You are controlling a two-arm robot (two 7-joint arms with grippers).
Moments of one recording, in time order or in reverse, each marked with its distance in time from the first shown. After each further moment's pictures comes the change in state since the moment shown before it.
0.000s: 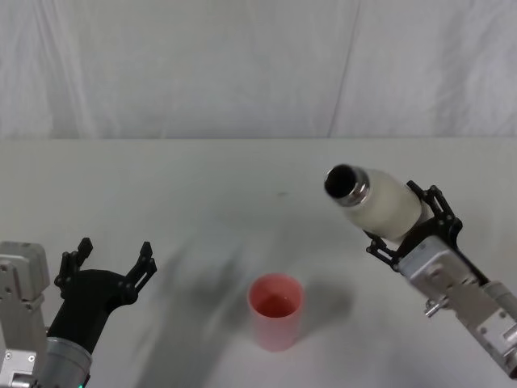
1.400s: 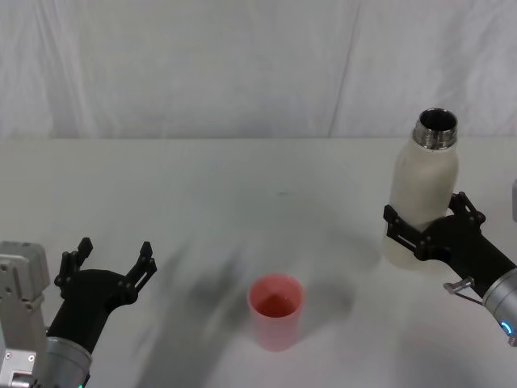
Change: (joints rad) left arm 0.000 0.000 0.000 0.000 0.000 0.000 0.000; right arm 0.011 -0.060 0.144 0.025 0.641 0.153 0.200
